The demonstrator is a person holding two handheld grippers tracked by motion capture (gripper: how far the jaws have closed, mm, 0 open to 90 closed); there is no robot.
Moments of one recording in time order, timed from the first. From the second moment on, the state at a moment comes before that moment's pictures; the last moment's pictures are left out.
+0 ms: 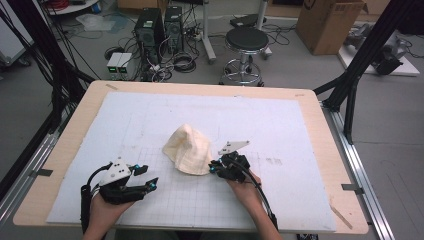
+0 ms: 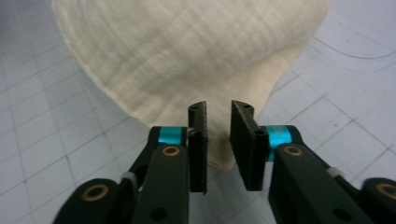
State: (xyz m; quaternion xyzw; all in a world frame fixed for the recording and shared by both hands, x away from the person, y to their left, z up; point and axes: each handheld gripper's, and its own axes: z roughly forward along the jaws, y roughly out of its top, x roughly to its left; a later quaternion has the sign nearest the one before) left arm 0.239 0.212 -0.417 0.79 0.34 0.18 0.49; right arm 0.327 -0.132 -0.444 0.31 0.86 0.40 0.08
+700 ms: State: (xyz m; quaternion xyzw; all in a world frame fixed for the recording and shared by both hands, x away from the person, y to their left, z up) left arm 0.243 0.193 -0.413 0.79 0.32 0.15 0.49; right arm 0.314 -0.192 -0.418 0.34 0.84 0.40 0.11
